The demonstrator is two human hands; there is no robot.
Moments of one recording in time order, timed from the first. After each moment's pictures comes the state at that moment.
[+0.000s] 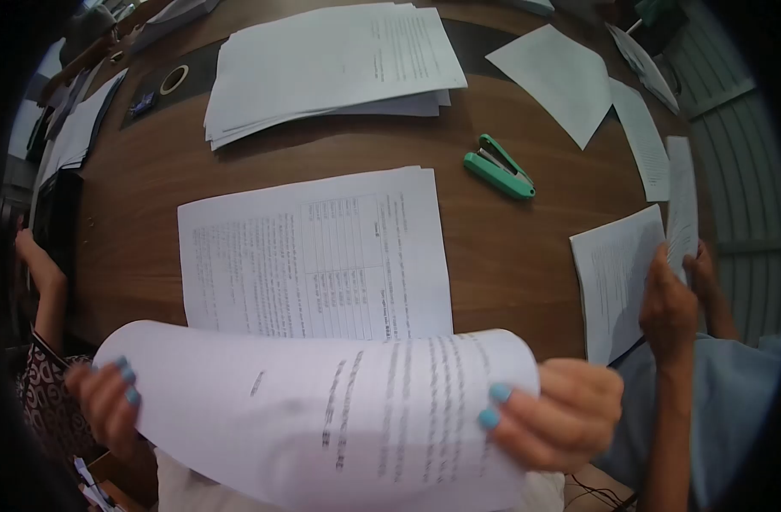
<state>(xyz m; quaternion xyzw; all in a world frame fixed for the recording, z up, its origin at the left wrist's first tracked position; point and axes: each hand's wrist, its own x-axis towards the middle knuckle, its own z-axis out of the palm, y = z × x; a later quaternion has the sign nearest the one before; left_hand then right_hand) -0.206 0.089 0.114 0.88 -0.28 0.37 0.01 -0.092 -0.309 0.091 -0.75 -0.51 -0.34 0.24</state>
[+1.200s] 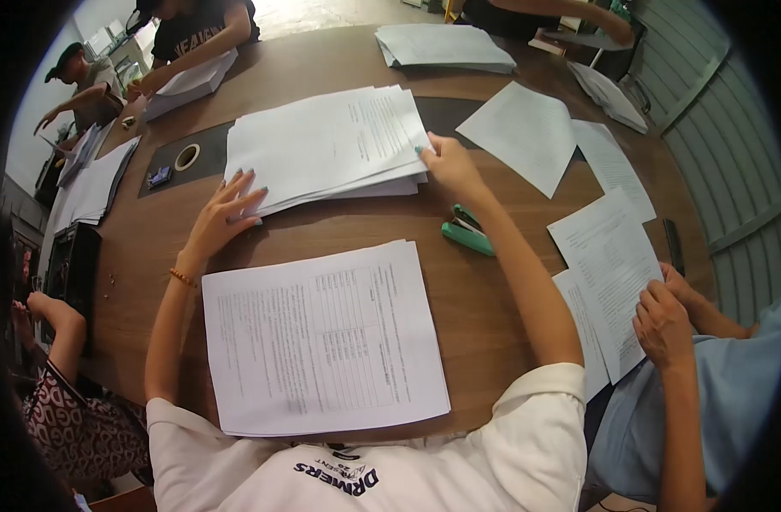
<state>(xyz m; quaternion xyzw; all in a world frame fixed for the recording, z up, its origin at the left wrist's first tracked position) 0.052 0.142 -0.016 0.95 -0.22 0.15 0.16 0.184 -0.253 -0.032 -0.83 -0.18 0.00 0.53</state>
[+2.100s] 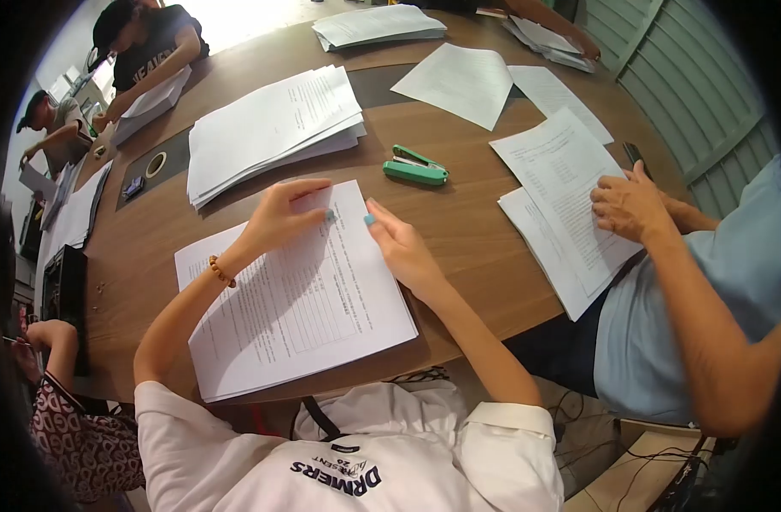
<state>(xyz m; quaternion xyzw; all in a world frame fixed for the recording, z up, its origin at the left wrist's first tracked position) 0.006 -0.039 0.002 0.86 -0.22 -0.02 0.46 -0.054 -0.254 -0.021 -0.66 -0.02 0.15 0.74</state>
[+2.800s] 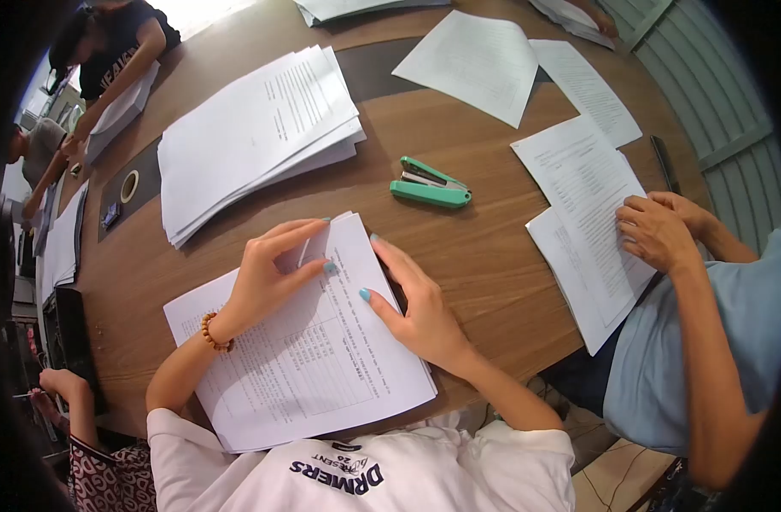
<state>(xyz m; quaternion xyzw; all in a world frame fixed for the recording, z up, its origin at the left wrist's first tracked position) 0.005 -0.035 0.004 0.85 -0.25 -0.03 0.47 -0.060 -0.250 -0.016 -0.81 -0.11 0.03 0.57</state>
